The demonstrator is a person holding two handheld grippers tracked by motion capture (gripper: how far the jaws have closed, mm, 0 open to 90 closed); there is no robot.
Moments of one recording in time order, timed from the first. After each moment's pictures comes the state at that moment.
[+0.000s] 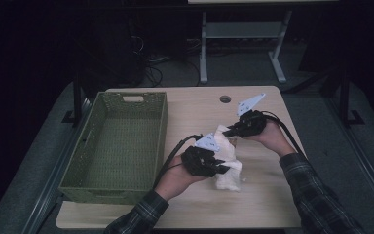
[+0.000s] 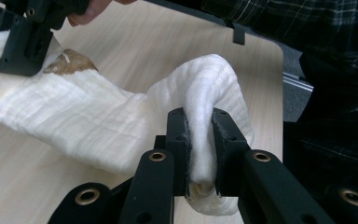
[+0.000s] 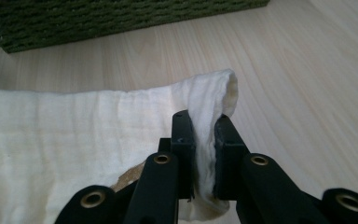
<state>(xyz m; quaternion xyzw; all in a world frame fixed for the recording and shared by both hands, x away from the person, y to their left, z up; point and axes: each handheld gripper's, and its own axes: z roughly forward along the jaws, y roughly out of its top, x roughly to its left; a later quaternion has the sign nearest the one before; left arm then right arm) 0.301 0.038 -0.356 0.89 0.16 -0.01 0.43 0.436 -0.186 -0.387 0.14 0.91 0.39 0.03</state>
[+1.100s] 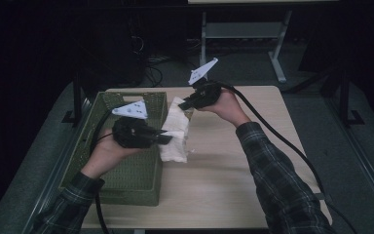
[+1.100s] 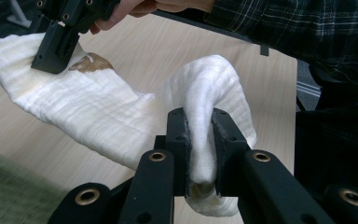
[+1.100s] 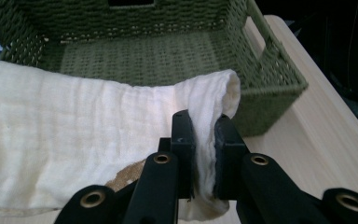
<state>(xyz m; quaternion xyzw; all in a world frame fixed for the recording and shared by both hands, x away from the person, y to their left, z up) 0.326 0.195 -0.280 0.87 0.18 0.04 0.46 0.481 -0.051 -0.306 0.09 0.90 0.42 0.04</state>
